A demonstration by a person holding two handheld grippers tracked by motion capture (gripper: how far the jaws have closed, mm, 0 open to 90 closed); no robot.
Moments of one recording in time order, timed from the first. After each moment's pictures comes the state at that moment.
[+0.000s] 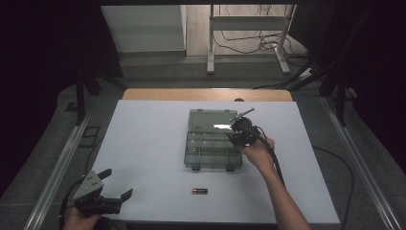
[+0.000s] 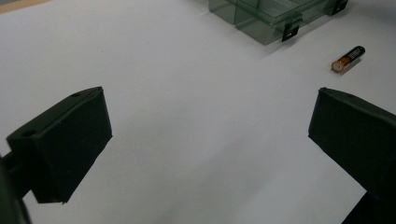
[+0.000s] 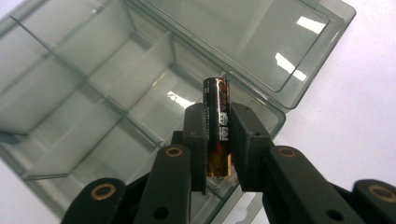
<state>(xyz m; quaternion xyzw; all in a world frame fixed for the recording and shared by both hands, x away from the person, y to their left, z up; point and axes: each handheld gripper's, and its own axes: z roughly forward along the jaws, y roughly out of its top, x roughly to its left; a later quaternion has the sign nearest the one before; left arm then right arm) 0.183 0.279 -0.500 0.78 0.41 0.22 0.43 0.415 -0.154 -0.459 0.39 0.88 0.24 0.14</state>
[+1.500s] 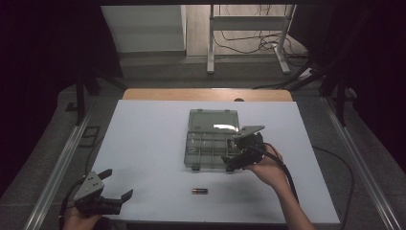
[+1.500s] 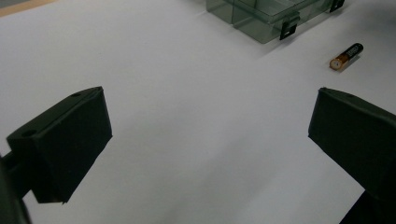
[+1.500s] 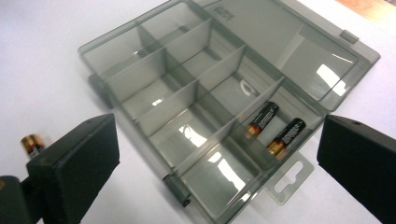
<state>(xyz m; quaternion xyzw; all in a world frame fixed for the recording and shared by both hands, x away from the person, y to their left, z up) 0.182 0.278 -0.499 0.78 0.40 0.22 0.43 0.345 -0.165 -0.440 0.30 0.88 0.32 0.15</state>
